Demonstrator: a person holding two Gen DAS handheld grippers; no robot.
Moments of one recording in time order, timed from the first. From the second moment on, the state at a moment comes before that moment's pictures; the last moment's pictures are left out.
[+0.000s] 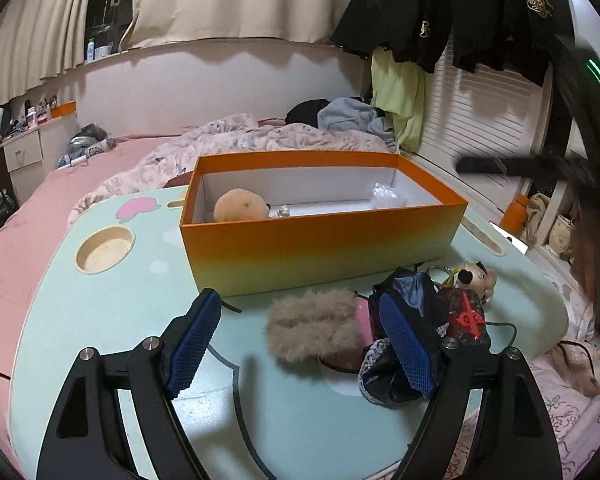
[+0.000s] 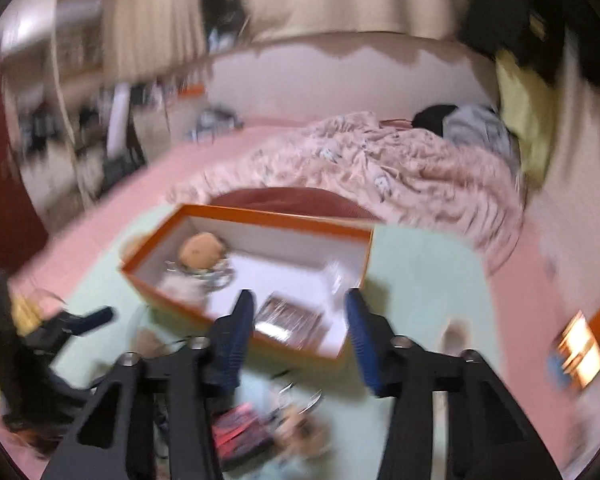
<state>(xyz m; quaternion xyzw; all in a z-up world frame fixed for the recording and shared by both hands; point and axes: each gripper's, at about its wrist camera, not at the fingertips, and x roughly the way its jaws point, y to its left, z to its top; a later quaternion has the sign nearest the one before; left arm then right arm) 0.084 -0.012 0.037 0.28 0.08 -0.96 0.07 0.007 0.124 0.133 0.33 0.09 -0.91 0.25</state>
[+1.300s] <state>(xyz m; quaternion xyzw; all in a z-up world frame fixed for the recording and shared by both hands) 0.082 -0.022 0.029 0.29 0.11 -0.95 0.07 -0.031 0.086 0.154 0.41 0.08 -0.86 0.29</state>
